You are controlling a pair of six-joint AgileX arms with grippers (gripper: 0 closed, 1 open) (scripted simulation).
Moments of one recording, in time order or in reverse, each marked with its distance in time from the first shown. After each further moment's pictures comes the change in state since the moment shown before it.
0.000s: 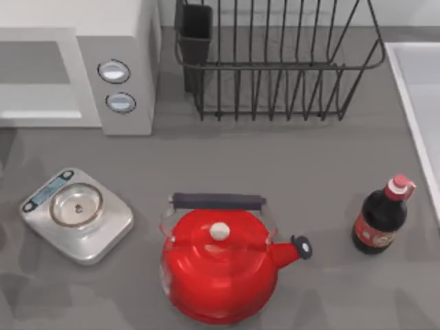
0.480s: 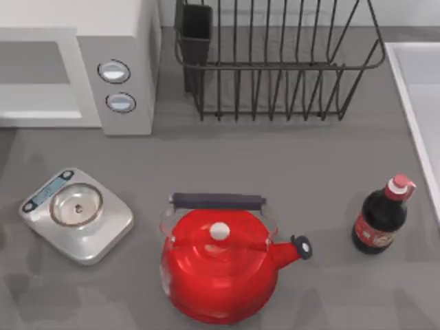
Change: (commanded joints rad) left arm 0.002 -0.031 0.028 -0.037 0.000 -0.003; right arm 0.000 0.000 0.000 0.000 0.000 0.000
